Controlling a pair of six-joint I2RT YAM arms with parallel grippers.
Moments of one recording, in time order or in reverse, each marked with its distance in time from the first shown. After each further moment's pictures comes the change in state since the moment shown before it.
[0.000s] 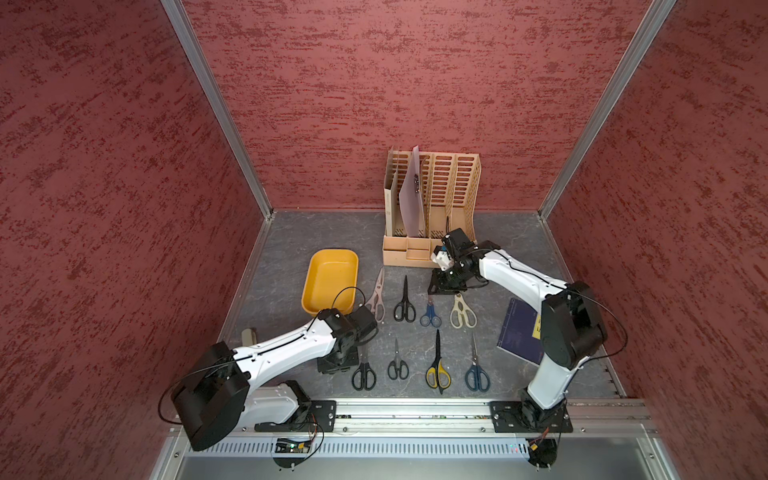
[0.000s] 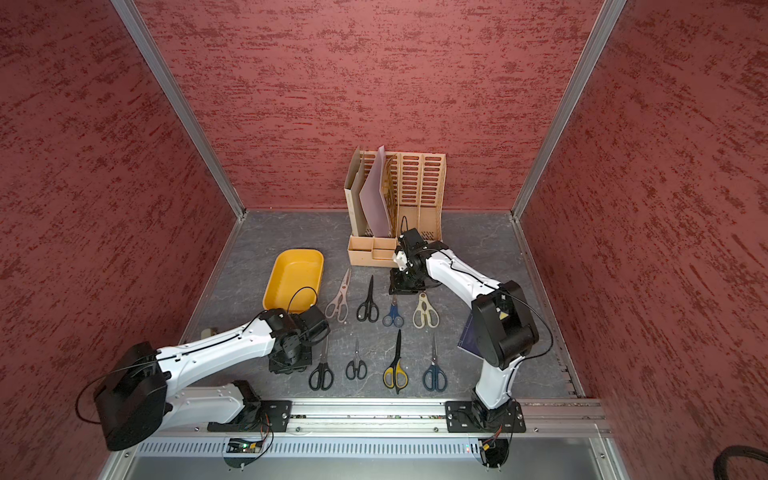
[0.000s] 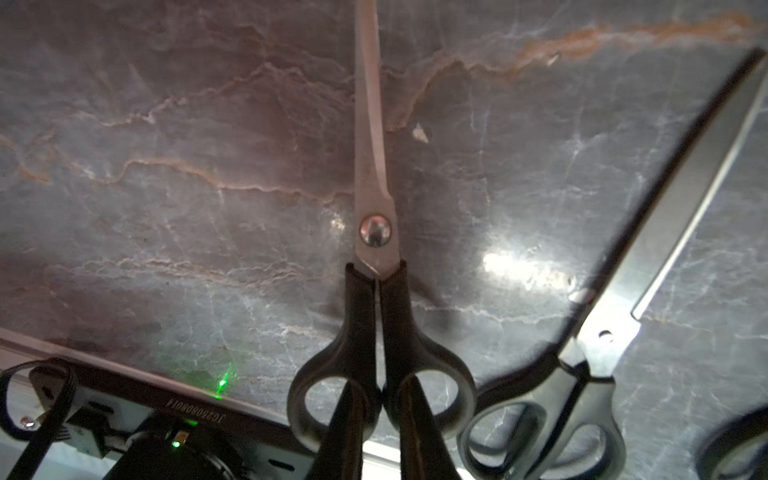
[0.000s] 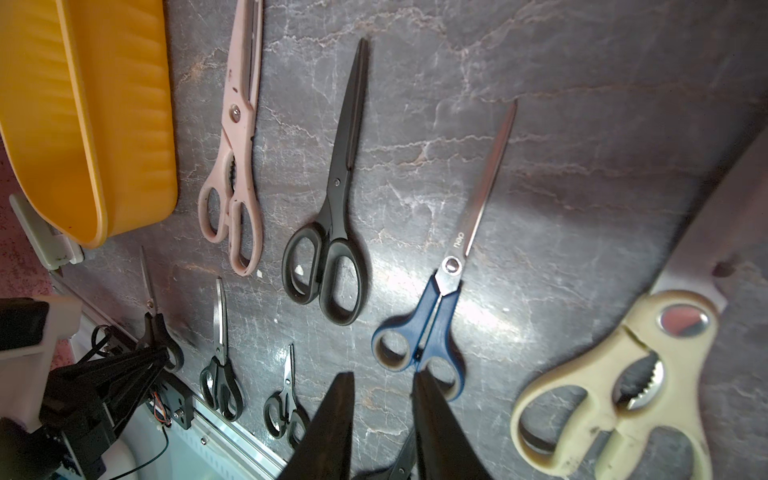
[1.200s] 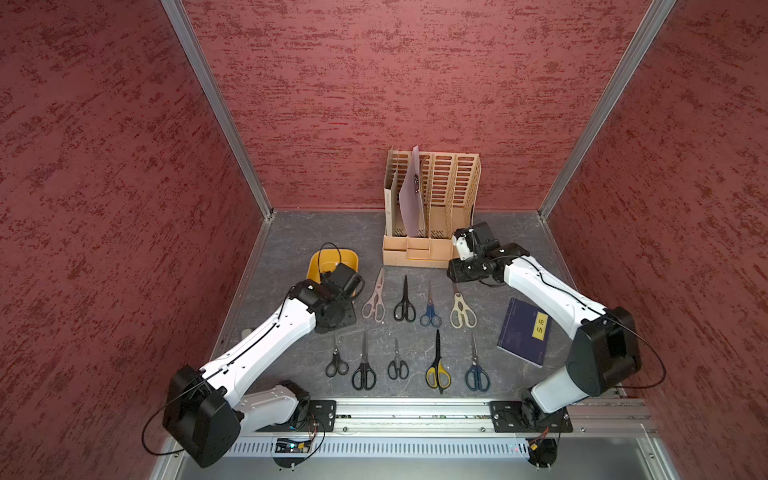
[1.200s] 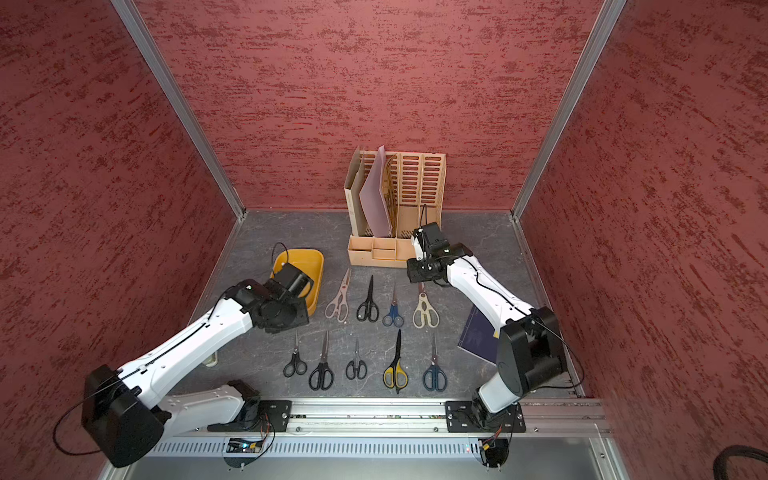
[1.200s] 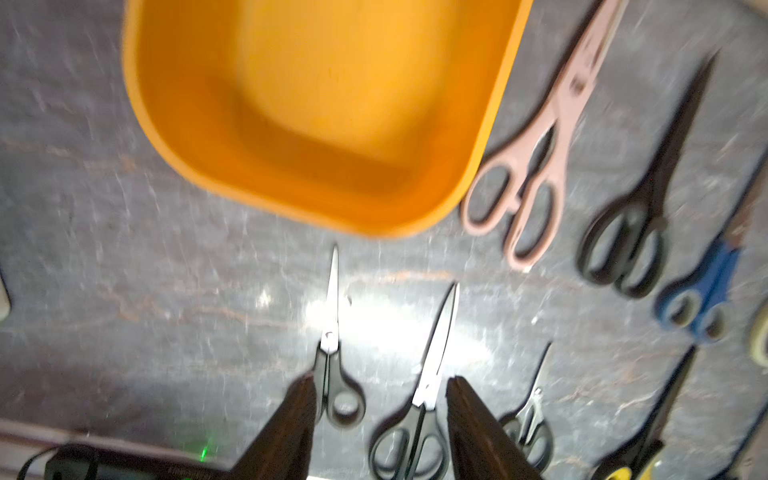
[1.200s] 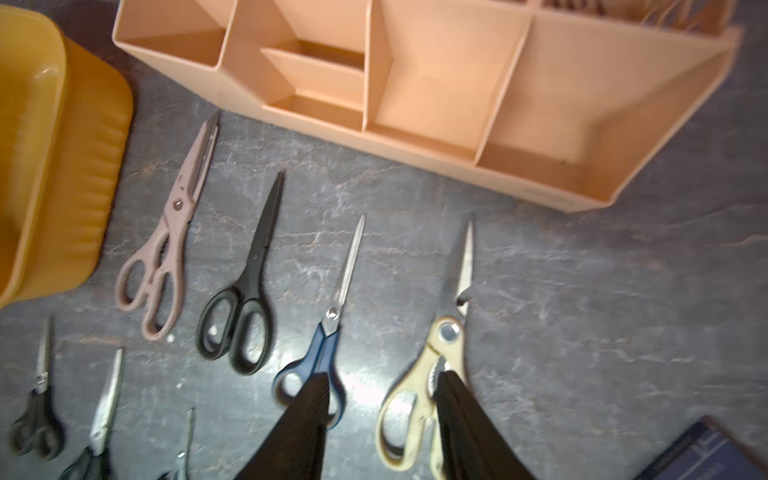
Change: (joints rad) left arm 0.335 -0.081 0.318 0.034 -0.057 0.227; right arm -0.080 -0.228 -0.117 0.141 0.359 -0.170
